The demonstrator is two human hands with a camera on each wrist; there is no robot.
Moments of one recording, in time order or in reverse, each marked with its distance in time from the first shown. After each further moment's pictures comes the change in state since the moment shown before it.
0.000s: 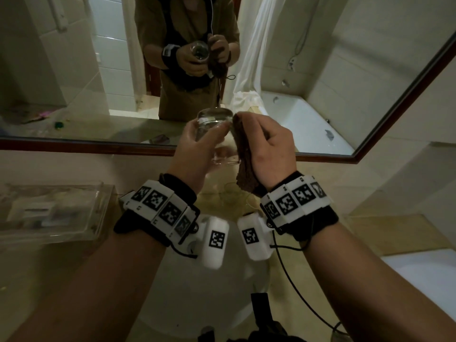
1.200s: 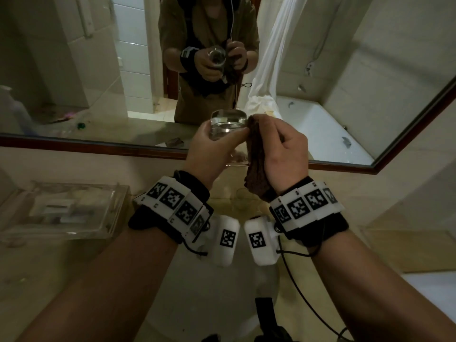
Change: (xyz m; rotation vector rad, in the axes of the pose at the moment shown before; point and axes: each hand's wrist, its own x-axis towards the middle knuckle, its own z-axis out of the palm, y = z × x) left_hand 0.009 0.008 0.001 0.125 0.023 0.051; right_hand 0.009 0.004 0.007 0.083 0.017 0.019
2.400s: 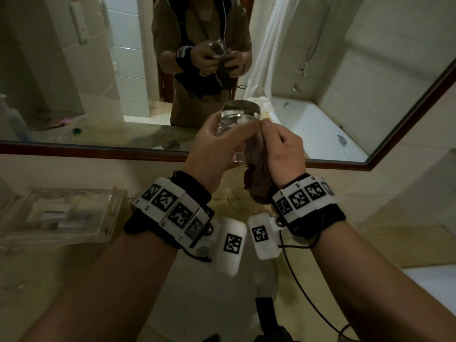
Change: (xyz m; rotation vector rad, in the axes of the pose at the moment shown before) left_hand -0.011 0.014 0.016 -0.065 -0.093 -0.014; right_hand 0.003 0.002 -0.012 -0.037 -0.003 0.091
